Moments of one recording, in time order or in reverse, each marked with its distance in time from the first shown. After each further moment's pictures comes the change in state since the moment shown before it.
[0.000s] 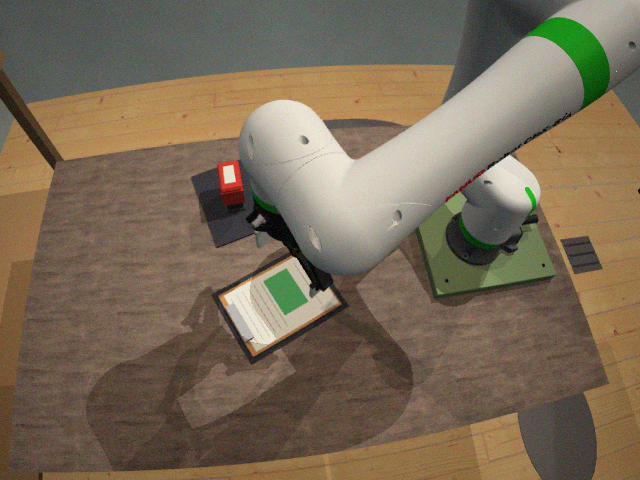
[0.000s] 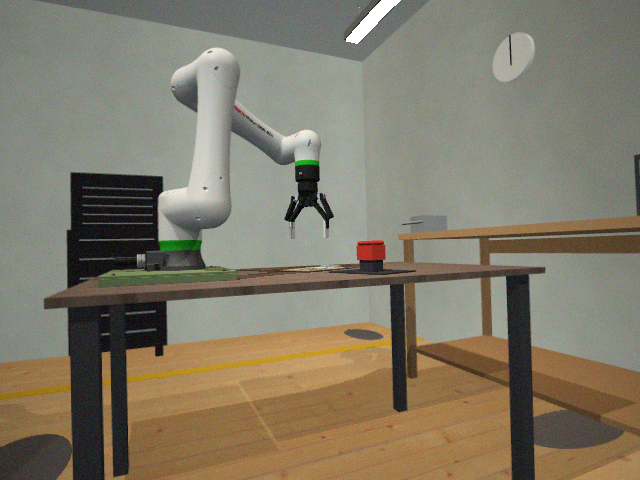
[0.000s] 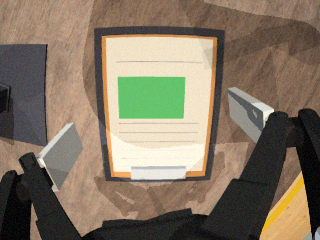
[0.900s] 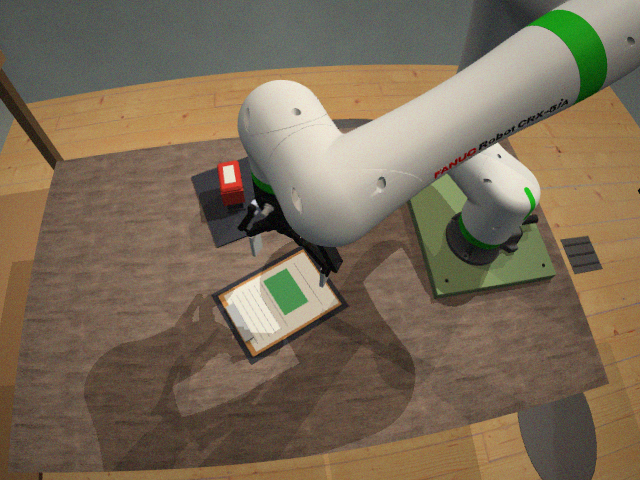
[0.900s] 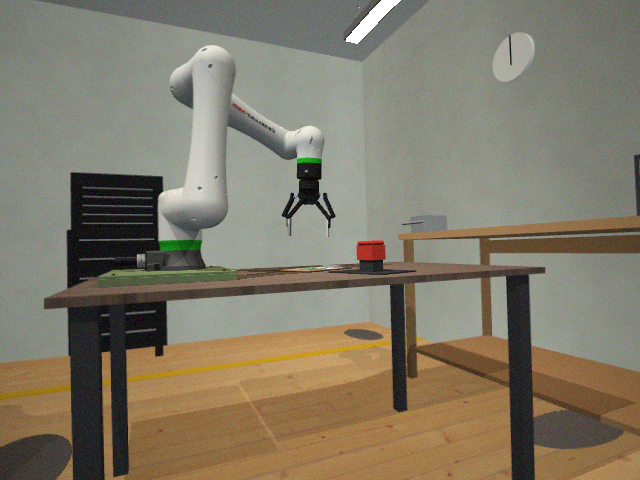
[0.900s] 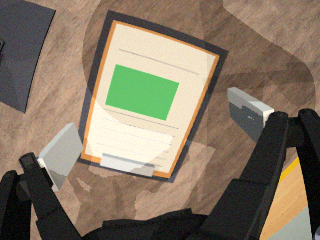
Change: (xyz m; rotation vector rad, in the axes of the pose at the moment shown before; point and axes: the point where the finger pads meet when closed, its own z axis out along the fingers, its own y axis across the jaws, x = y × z) arm 0.003 0.001 -0.007 -0.067 -0.060 -0.307
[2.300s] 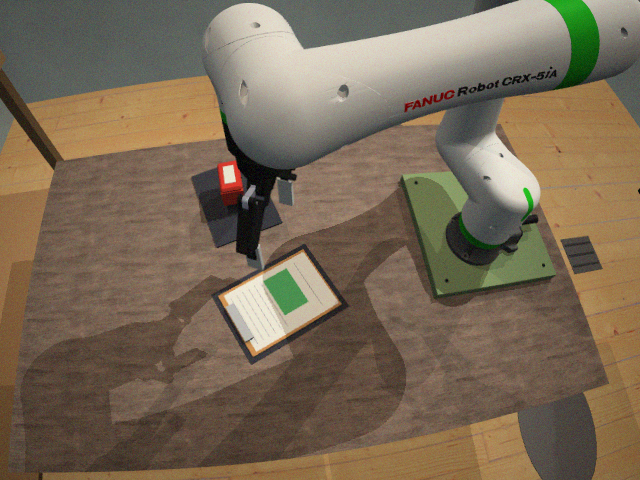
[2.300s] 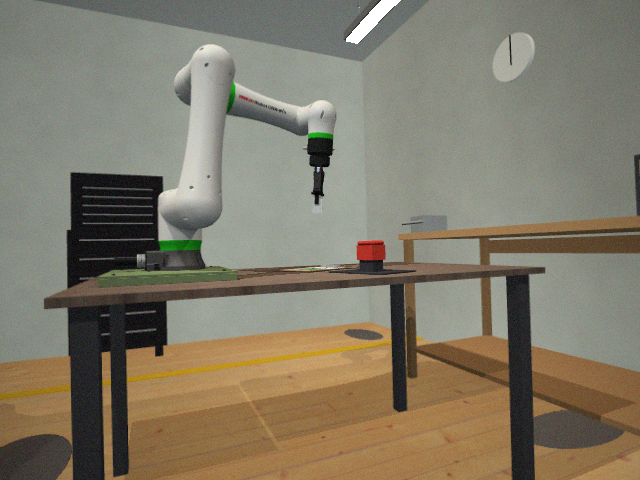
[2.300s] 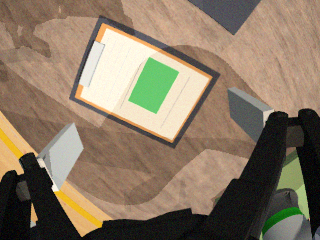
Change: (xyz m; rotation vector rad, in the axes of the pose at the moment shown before) arm 0.002 -0.034 -0.088 -0.005 -0.044 -1.715
